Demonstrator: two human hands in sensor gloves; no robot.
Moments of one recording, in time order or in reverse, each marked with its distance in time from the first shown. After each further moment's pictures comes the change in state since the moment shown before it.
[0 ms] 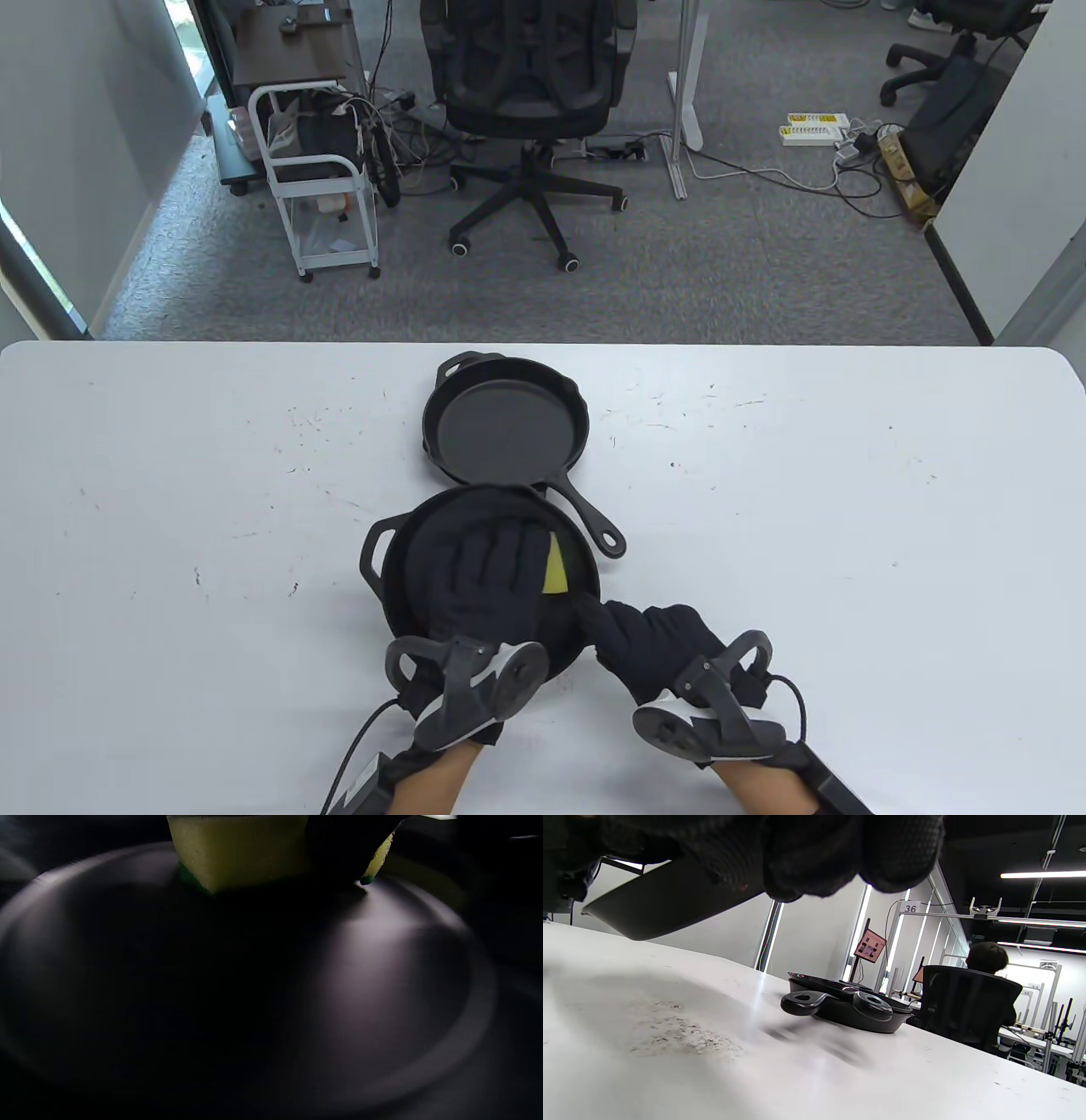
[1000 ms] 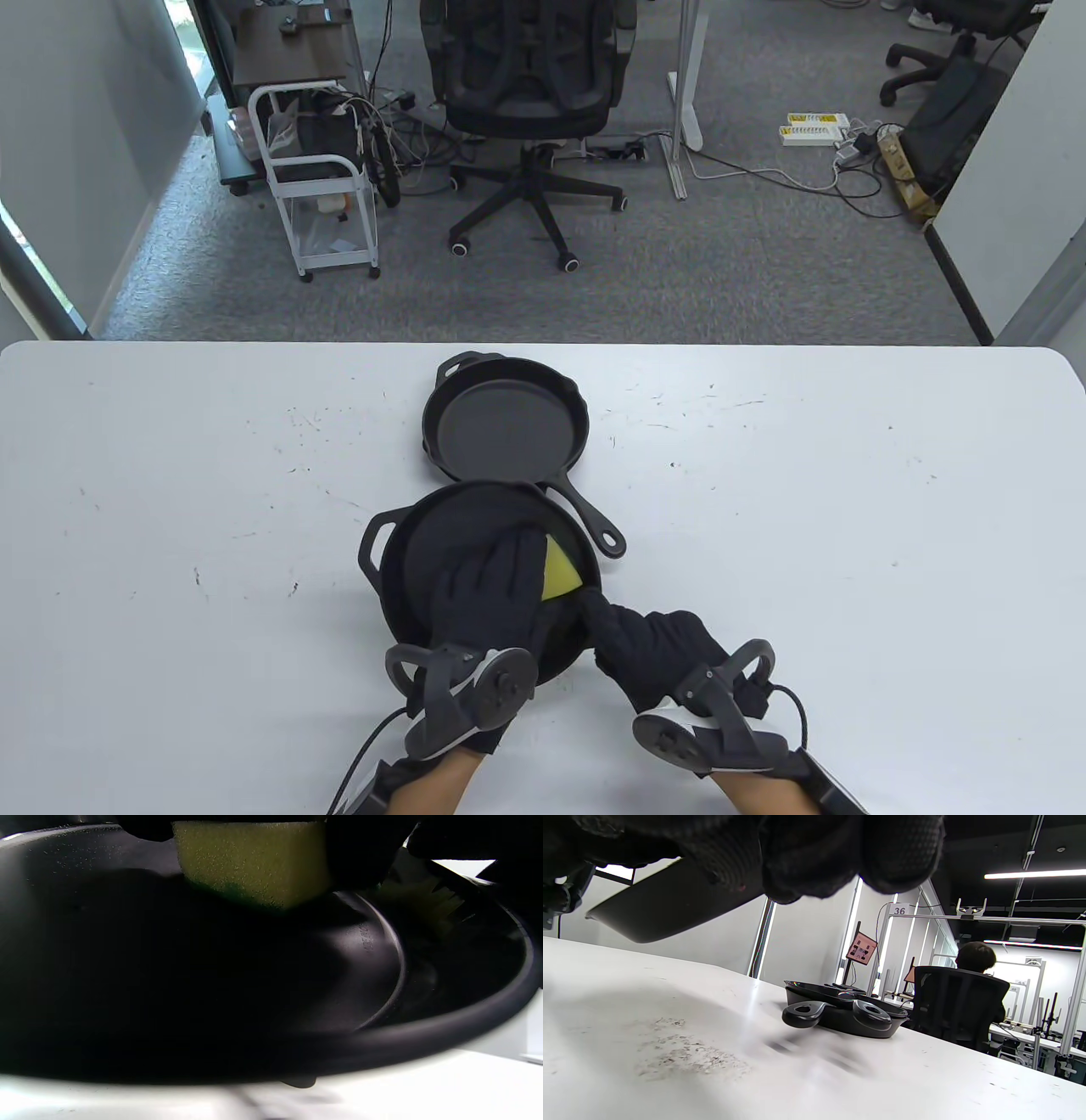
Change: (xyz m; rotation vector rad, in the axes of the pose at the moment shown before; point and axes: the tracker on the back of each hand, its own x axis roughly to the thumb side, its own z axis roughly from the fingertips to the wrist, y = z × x) left_hand 0.012 0.006 0.009 0.038 -0.057 0.207; right_hand 0.002 -0.009 0.003 -0.019 0.047 -0.021
